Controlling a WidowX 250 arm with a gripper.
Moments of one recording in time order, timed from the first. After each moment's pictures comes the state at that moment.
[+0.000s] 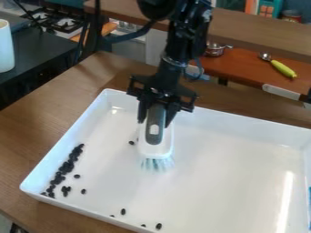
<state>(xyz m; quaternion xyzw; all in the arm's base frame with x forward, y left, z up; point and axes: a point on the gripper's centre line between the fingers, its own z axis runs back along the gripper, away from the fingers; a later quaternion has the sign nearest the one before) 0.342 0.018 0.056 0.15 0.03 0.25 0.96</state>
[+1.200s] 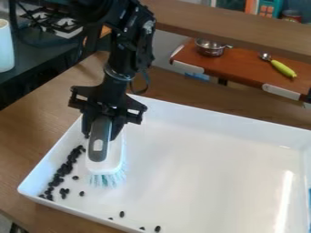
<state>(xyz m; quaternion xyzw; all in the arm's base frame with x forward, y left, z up) 0.277 0.037 0.062 0.15 0.03 0.28 0.95</state>
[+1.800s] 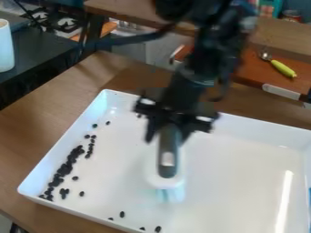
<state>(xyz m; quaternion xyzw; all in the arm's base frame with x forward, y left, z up) 0.292 -0.076 0.100 0.16 -0.05 0.22 0.96</state>
